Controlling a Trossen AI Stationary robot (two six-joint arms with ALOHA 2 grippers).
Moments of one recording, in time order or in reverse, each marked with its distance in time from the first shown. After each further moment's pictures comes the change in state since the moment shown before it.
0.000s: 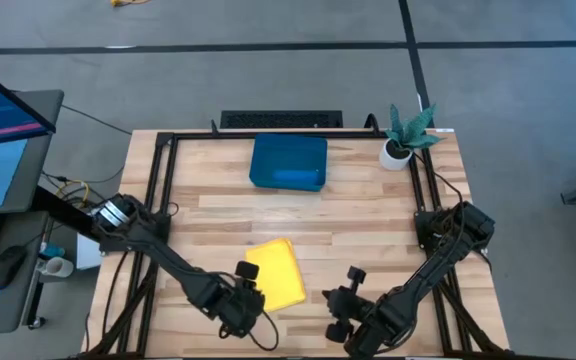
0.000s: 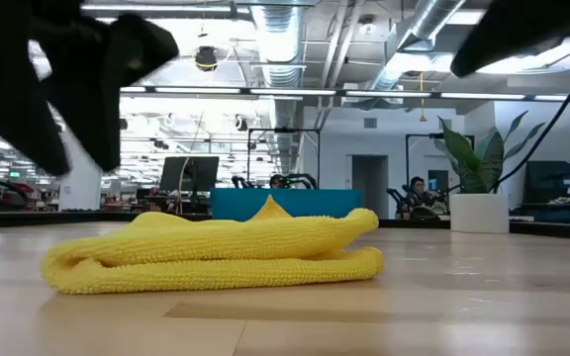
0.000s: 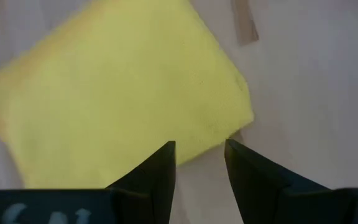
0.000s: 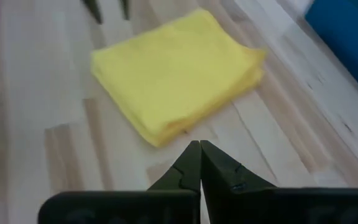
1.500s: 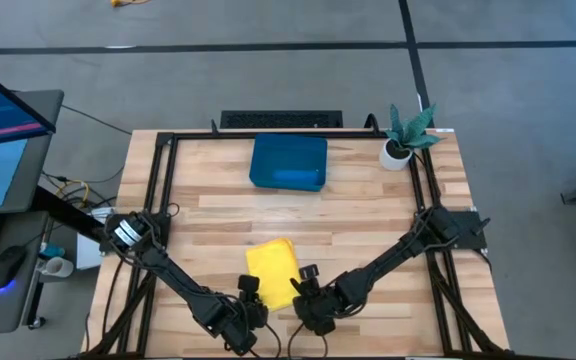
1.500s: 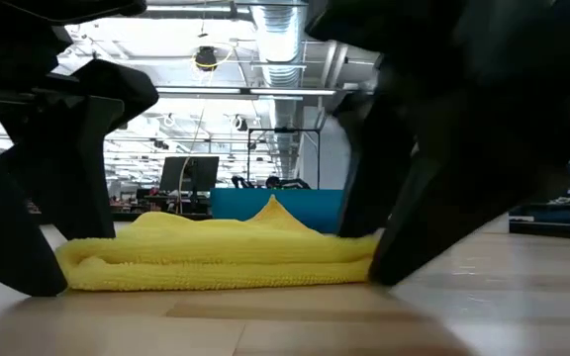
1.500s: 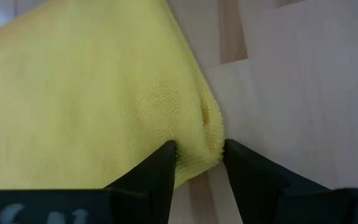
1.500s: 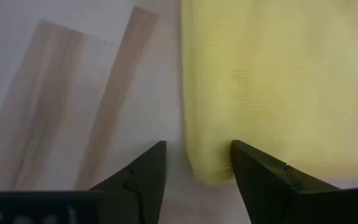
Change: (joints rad) left arm -0.055 0.205 0.005 0.138 -0.131 -0.173; right arm -0.254 0.188 0.002 0.328 -0.525 -0.849
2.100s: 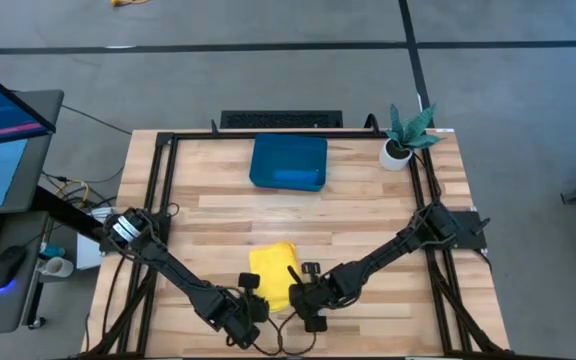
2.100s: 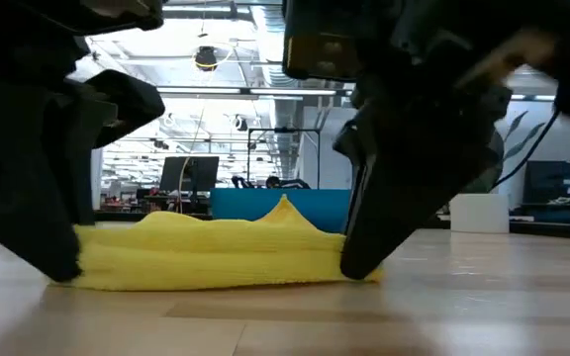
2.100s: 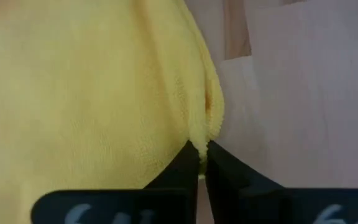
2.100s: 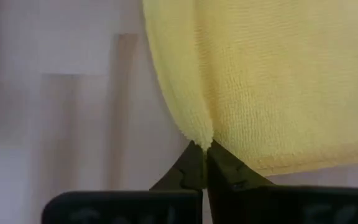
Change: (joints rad) left arm 0.010 -0.059 -0.009 0.021 0.091 -0.007; right arm -0.025 0.013 0.000 0.002 -0.176 0.260
